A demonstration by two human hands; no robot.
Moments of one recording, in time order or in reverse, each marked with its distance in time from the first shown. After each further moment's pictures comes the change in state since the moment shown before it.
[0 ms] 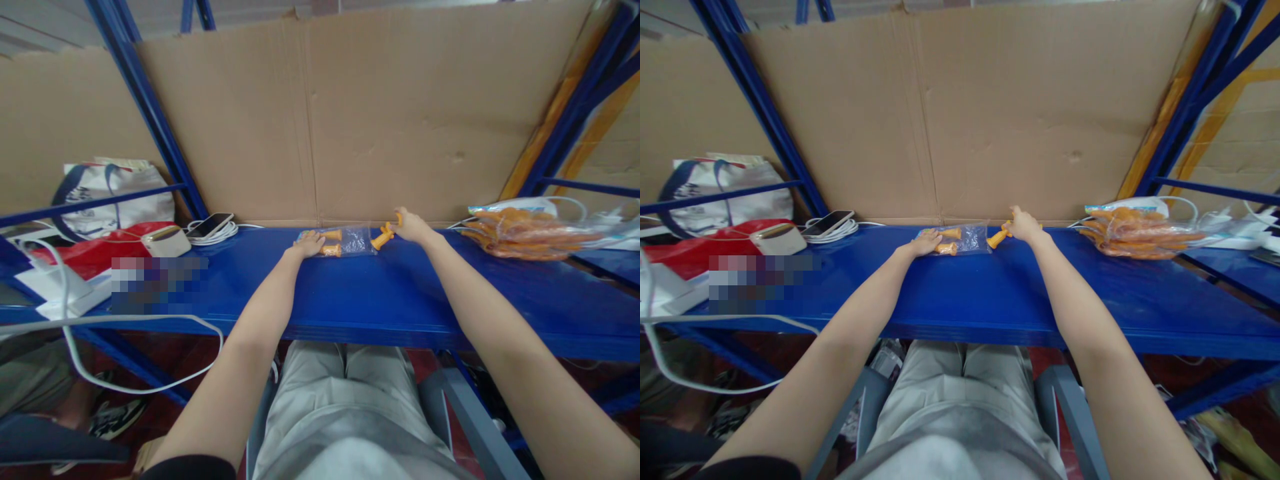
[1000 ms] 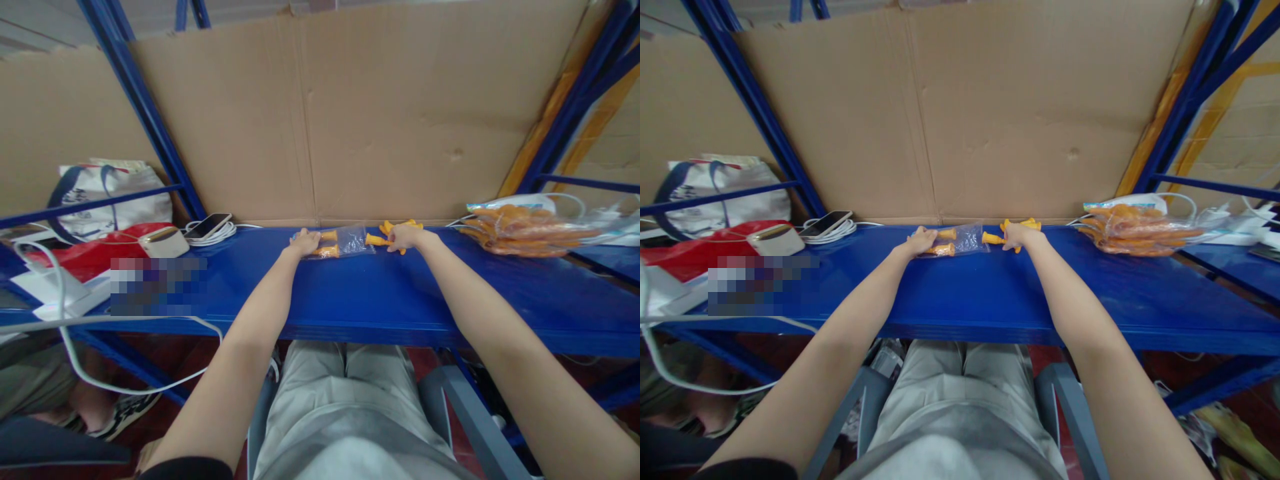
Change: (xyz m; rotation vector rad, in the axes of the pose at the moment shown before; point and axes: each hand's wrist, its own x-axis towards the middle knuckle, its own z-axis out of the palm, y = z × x) left_hand -0.013 0.004 -0.009 0.005 0.106 -0.036; right_hand -0.007 -0.013 0.000 -0.311 -0.392 -0.114
